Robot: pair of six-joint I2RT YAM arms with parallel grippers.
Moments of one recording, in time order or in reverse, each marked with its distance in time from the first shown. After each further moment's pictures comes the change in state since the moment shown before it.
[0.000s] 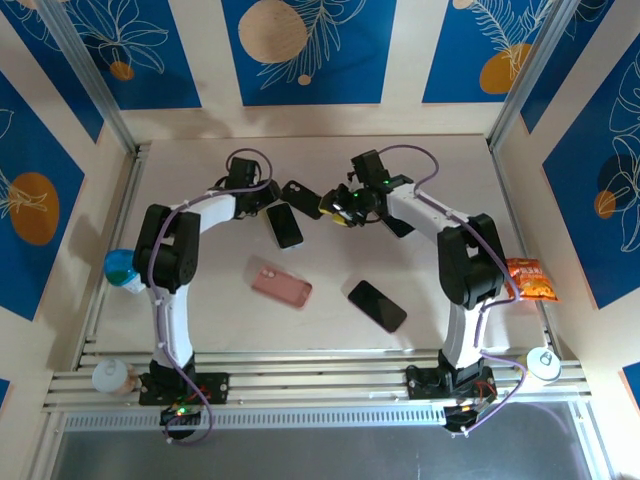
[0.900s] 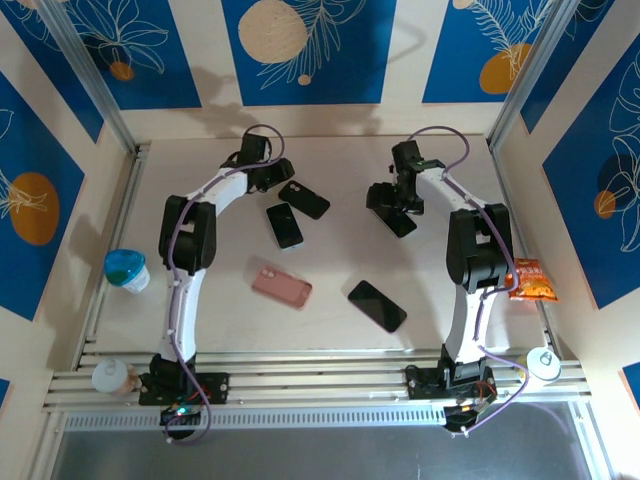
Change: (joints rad) left arm 0.000 0.286 0.507 -0.223 0.099 0.106; right arm -0.227 0.107 0.137 -0.251 0.398 -0.568
